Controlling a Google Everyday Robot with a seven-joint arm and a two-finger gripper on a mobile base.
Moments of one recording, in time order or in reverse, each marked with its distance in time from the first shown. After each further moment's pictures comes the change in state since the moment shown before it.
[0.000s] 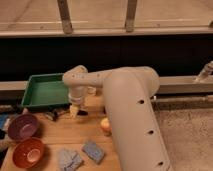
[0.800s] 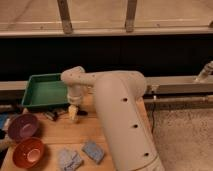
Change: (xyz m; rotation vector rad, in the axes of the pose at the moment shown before) arm -0.005 -0.001 0.025 -0.125 0.074 -0.024
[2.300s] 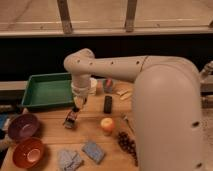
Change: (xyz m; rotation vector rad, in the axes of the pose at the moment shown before) arm 0.071 0.060 -0.162 0.195 -0.118 0.033
